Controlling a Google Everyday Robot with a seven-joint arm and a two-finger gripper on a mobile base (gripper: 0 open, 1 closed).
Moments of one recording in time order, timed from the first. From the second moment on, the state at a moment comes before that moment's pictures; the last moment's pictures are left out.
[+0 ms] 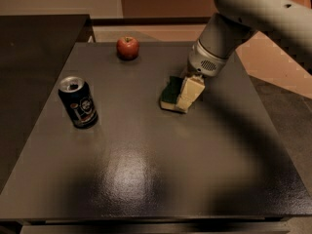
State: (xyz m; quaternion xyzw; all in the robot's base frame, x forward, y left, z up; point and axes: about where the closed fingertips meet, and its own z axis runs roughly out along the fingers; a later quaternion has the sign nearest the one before) arm 0.563 -0.089 0.846 -0.62 0.76 0.12 0.15
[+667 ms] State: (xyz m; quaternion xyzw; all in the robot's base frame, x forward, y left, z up) arm 0.544 -0.041 0.876 -0.67 0.72 0.13 0.16
